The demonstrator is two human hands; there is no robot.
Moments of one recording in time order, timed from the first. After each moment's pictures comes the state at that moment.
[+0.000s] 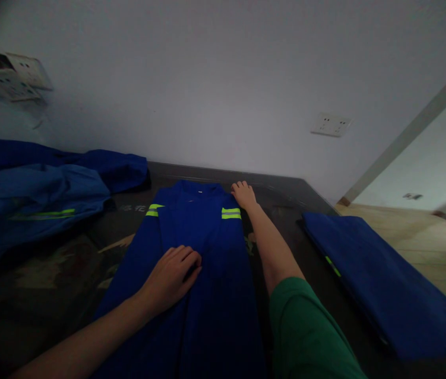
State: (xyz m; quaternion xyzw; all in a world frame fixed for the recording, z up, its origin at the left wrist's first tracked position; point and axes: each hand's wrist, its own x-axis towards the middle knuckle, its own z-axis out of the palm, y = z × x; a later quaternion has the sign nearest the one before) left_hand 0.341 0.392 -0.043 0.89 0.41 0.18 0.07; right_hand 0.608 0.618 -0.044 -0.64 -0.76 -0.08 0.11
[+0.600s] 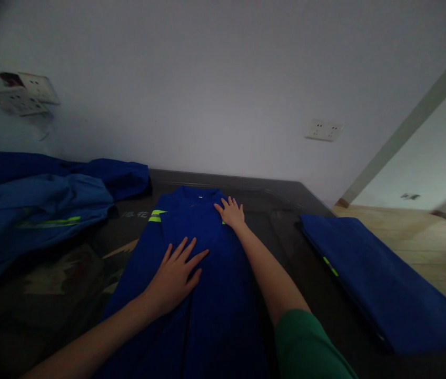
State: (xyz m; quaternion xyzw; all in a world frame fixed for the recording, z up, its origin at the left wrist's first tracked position) left_hand 0.342 0.394 -0.055 0.87 0.48 0.13 0.06; right_hand 0.557 0.576 -0.069 -0.71 -0.70 0.05 0.08
